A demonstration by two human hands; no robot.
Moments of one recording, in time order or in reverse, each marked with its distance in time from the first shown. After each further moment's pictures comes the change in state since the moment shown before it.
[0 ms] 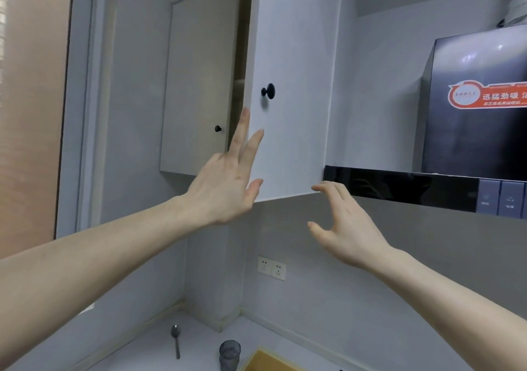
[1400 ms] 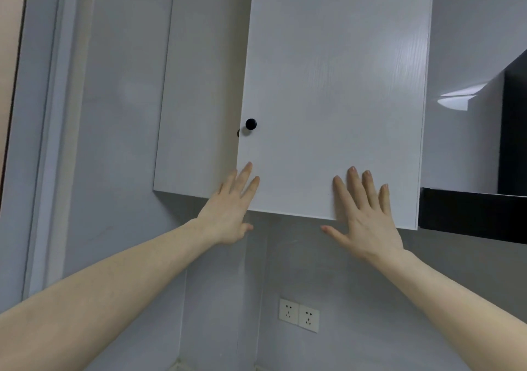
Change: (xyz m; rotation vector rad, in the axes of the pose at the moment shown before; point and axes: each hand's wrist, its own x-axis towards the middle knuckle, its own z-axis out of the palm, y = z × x) left_hand 0.091 -0.256 0.256 0.163 -0.291 0.054; right_hand 0.217 0.081 0.214 -0.646 0.116 0.023
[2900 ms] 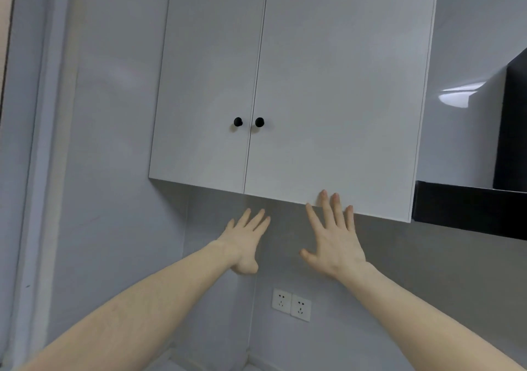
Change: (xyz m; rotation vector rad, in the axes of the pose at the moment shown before) left_hand -0.015 0.058 0.061 -0.151 -0.437 0.029; right_hand -0.025 -0.046 0.041 0.066 -0.246 -0.046
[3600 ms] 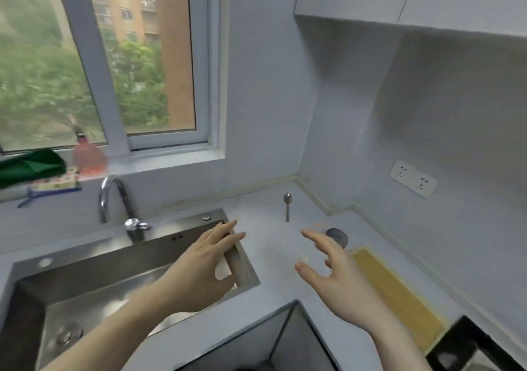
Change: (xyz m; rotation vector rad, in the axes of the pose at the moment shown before) left_hand -0.443 0.107 0.155 -0.506 -0.073 -0.587; right_hand -0.311 -0.140 0.022 1.227 -0.785 -0.223
